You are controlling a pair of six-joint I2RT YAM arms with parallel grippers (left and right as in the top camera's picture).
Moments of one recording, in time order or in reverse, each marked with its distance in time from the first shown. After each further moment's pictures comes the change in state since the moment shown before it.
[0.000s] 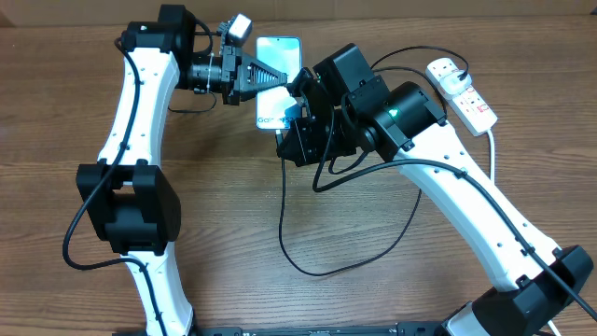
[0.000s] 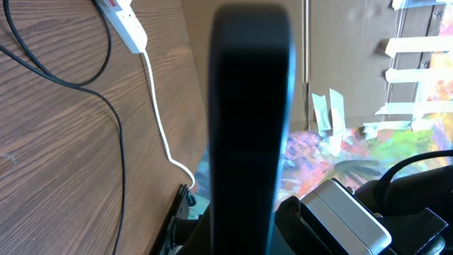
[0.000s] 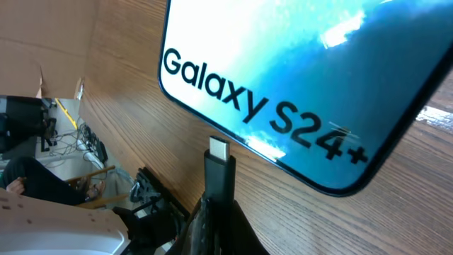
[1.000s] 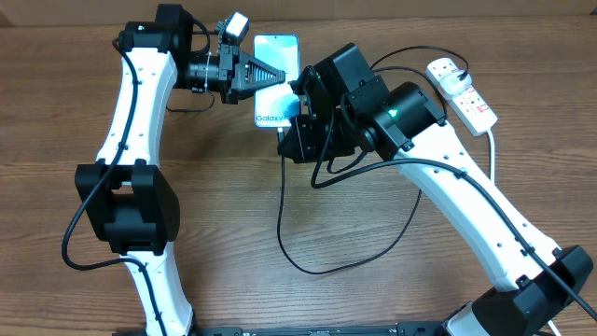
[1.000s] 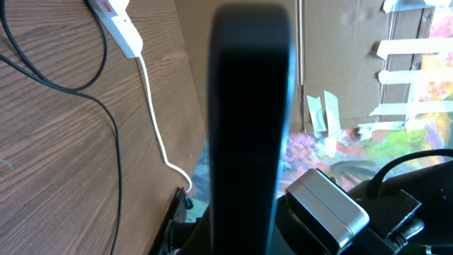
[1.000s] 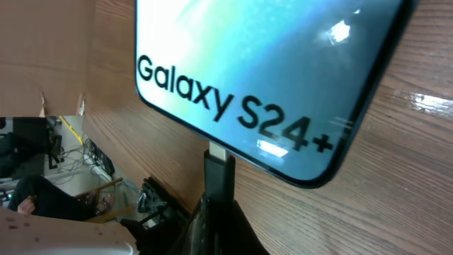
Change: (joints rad) left arm 0.001 0.000 0.000 0.009 0.020 0.000; right arm 0.000 0.000 0.000 0.011 0.021 0.085
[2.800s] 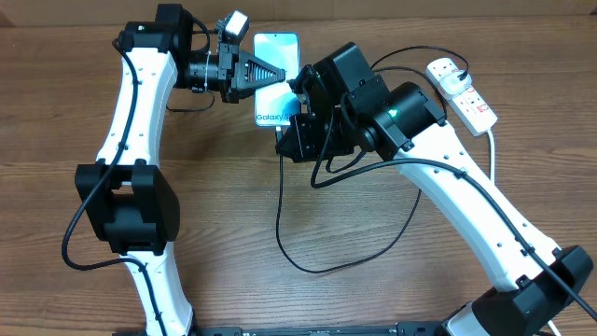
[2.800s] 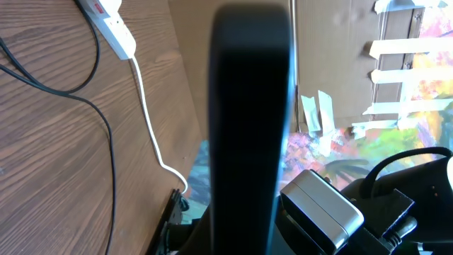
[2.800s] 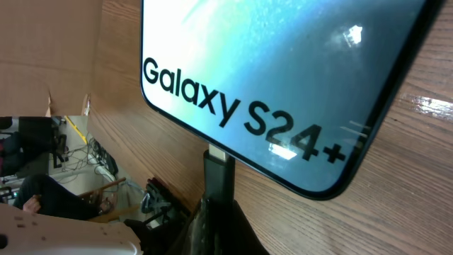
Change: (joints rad) left arm 0.000 0.000 0.000 0.003 0.023 0.000; right arm 0.000 0.000 0.000 0.009 -0.009 0.002
